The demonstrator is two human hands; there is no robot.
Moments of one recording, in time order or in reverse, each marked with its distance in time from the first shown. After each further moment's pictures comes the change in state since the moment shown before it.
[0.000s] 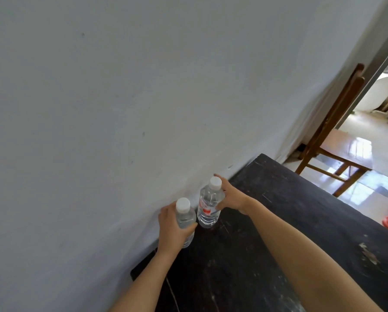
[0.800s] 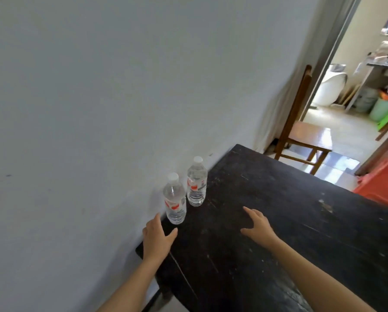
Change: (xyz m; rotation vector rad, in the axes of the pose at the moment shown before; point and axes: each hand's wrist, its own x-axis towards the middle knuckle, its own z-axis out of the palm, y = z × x) left_hand -0.102 -0.004 -0.054 0.301 -0.159 -0.114; right_hand -0.172 0.106 0.066 -0.215 0.459 0.226
